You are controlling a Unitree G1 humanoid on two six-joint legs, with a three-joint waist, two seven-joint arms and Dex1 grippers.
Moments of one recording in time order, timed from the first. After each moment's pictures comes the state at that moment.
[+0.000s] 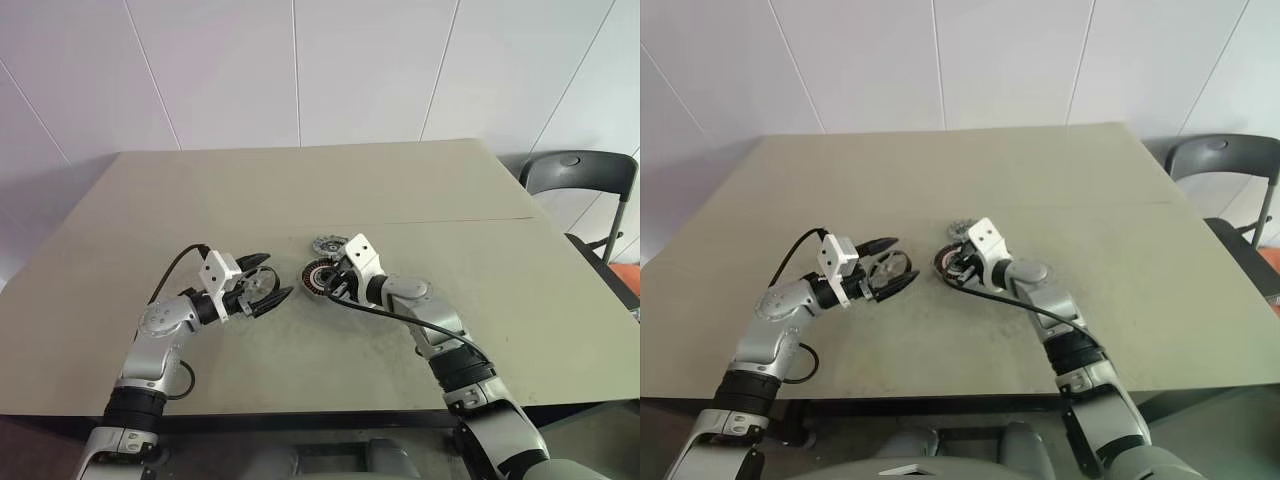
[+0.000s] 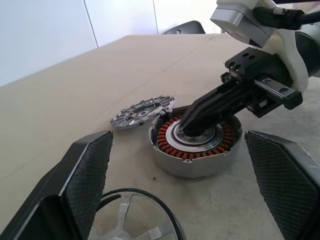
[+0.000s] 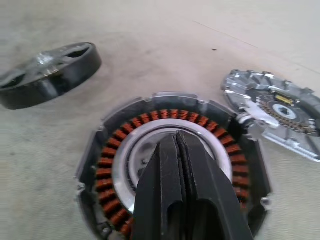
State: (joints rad) left arm -0.24 0.41 -0.01 0.17 -0.33 -0.04 -0.92; right arm -0.50 -0.19 0.22 0.25 0.09 0.49 0.61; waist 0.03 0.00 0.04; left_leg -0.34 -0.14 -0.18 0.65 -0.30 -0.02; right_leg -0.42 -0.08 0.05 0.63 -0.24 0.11
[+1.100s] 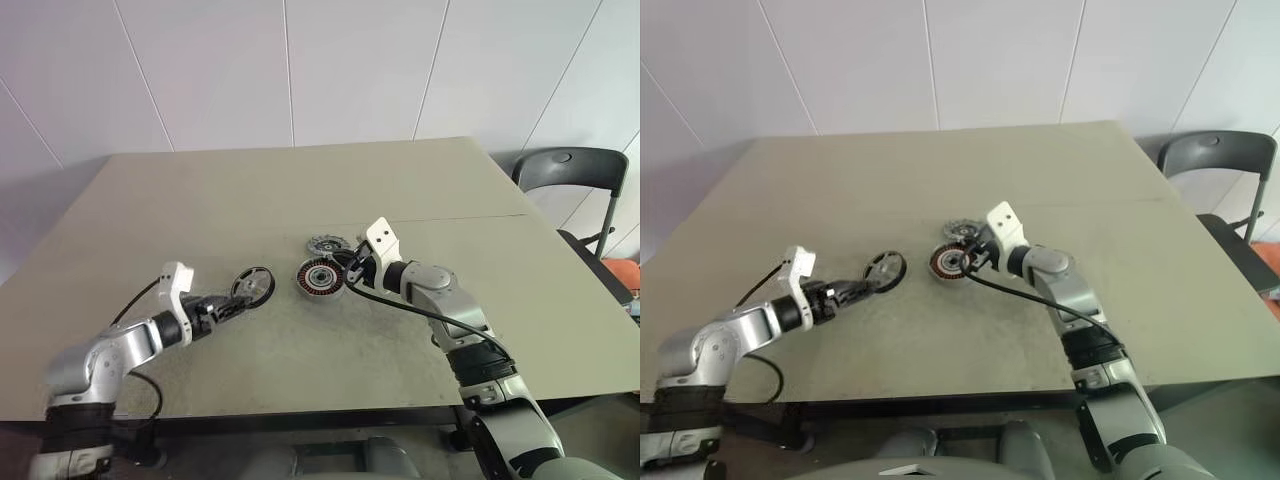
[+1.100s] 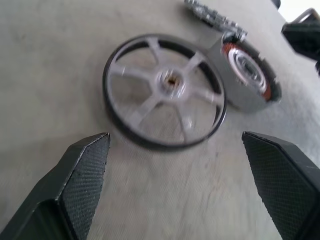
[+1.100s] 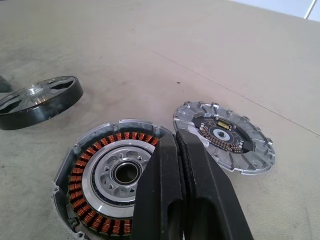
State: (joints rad) left arm -0.20 0.49 0.24 -0.01 -0.74 0.97 -0.57; right arm -0.52 -0.27 0.16 0.20 0.13 0.44 0.65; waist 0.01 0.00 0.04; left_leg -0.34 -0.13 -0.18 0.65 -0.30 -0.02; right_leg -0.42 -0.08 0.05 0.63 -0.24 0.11
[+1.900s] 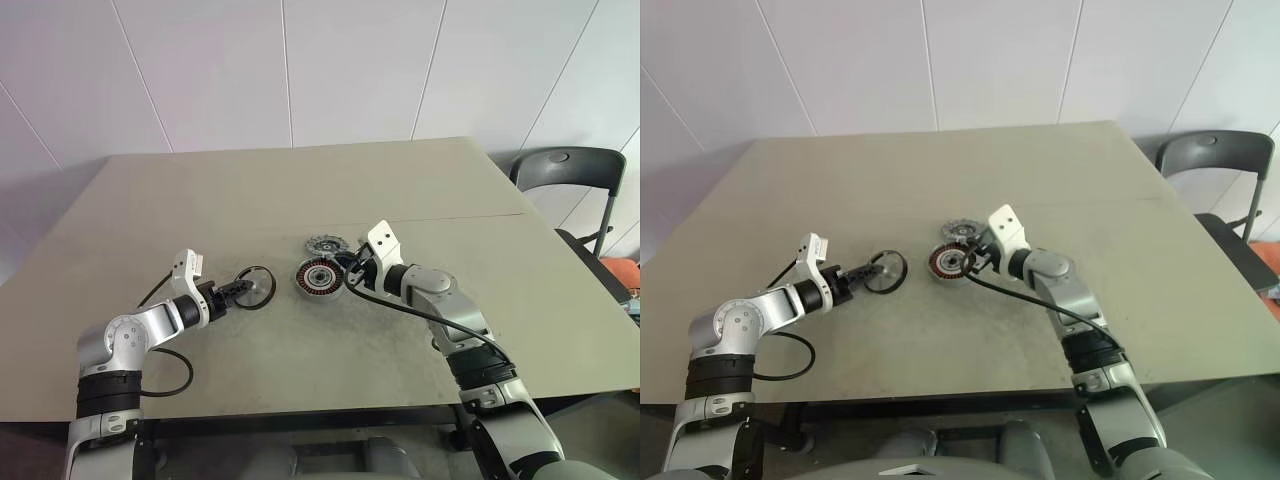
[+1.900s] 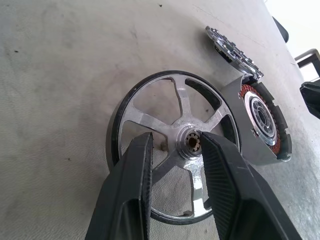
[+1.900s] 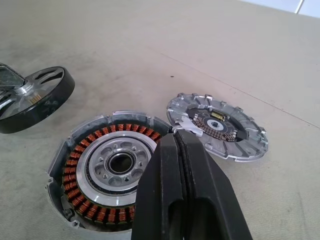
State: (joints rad) left arm -0.32 0.41 0.29 0.14 -0.74 1.06 -0.46; right arm -0.50 -0.27 0.15 0.20 0.12 0.43 0.62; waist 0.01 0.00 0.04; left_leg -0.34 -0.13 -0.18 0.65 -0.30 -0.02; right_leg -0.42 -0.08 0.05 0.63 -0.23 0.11
